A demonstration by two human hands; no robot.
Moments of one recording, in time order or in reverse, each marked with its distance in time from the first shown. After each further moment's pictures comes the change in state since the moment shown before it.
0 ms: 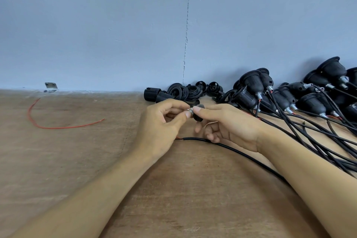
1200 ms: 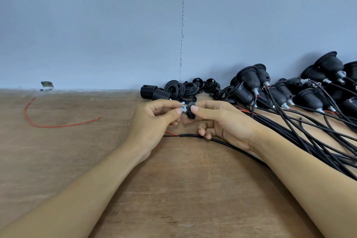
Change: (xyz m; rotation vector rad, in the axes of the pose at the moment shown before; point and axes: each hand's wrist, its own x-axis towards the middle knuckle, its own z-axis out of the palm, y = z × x) left_hand 0.006 -0.010 -0.003 -0.203 -0.002 -0.197; right_hand 0.005 0.014 0.001 0.199 0.053 -0.054
